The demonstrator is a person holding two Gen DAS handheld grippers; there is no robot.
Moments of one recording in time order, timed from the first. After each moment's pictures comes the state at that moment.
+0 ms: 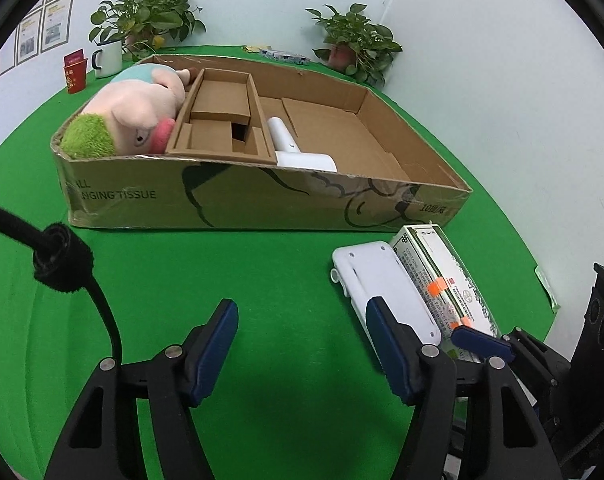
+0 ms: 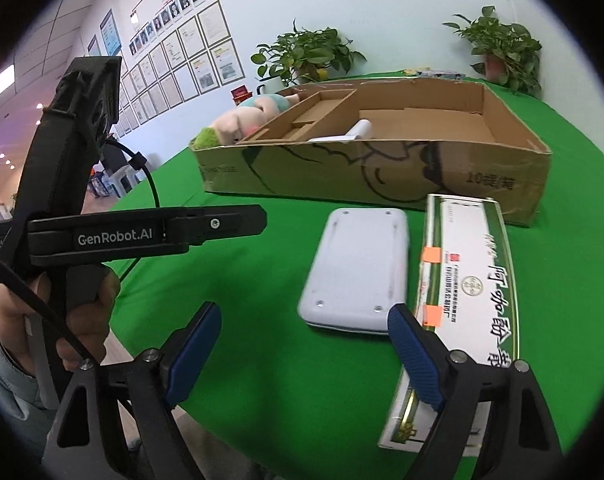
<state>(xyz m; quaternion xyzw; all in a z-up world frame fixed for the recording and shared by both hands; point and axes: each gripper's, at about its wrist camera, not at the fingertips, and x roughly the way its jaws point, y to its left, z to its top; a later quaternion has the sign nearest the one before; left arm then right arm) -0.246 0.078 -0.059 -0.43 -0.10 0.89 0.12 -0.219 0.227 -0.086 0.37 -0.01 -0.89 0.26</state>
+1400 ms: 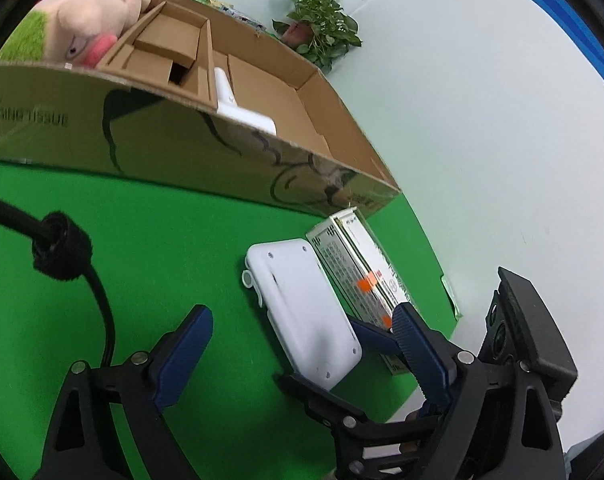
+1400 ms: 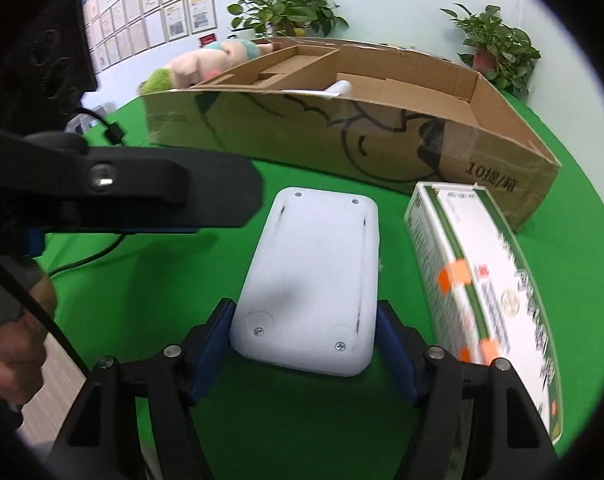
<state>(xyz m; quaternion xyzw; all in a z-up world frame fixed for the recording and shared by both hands) -0.263 0.063 -0.089 -0.45 -0.25 0.81 0.28 -0.243 0.196 -0.111 0.43 0.08 -0.88 0.19</state>
